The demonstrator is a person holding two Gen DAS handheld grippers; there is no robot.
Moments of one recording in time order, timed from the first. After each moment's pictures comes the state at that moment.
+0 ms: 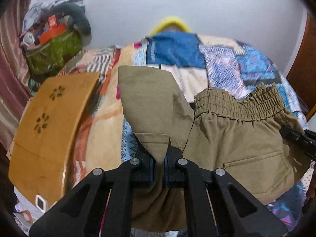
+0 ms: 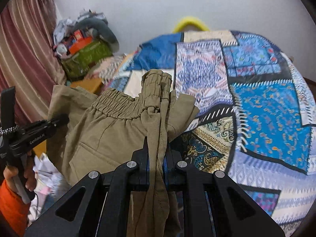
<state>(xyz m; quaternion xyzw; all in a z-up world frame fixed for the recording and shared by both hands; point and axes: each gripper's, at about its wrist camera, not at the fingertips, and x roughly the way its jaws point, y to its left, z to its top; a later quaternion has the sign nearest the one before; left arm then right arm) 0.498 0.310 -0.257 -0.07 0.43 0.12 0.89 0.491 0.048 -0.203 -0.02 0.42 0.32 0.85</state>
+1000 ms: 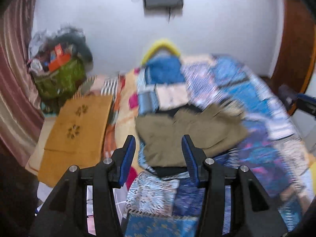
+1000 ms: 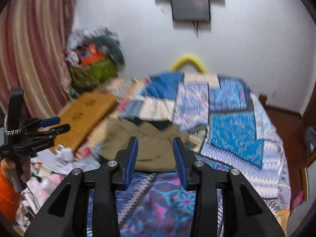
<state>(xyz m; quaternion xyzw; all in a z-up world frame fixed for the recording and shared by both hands) 0.311 0.250 -0.104 -0.01 0.34 0.09 0.94 0.310 -0.015 -0.047 -0.06 0.29 0.31 0.90</state>
